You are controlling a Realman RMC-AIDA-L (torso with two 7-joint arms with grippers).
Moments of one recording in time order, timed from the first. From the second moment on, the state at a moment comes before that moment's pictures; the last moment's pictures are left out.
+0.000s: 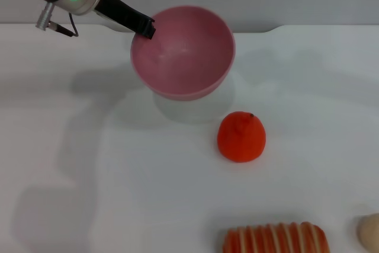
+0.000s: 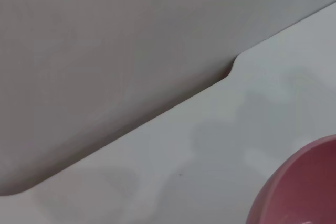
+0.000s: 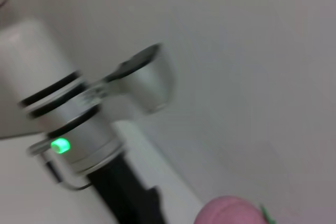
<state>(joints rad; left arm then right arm) -0.94 -2.06 1.05 1.03 2.63 1.34 -2.57 0.75 2.07 -1.10 -1.58 -2.20 -1.44 2.25</state>
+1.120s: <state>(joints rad) -0.92 -2.06 1.07 1.00 2.52 1.19 -2.47 0.53 2.07 -1.09 -1.30 -1.78 -0.99 1.98</state>
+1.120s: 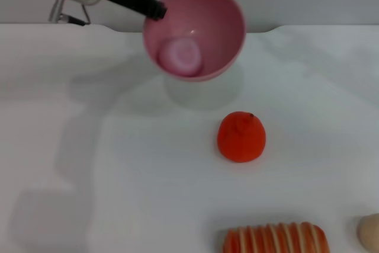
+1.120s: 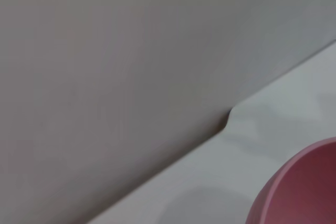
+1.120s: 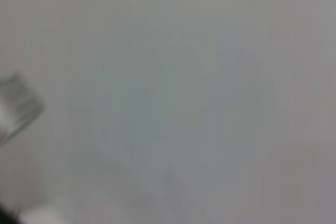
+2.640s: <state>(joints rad) -0.56 -2.07 1.72 0.75 0.55 0.90 -0.82 0.26 2.07 -0.63 -0.54 -0.70 -1.17 0.72</state>
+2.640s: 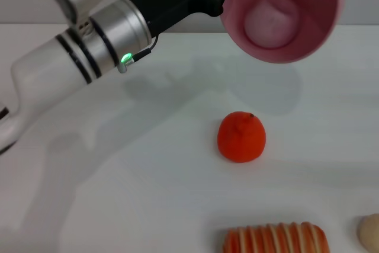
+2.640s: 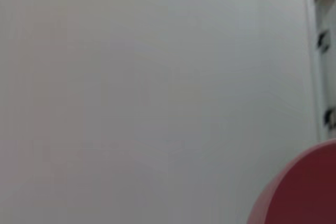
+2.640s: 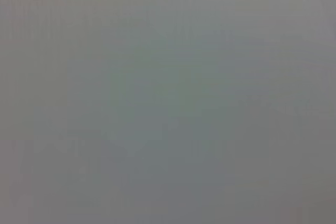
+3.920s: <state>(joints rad) -0.57 -2.07 1.99 0.69 0.08 0.94 -0.42 0.25 2.07 -0.64 -0.56 -0.70 -1.16 0.72</state>
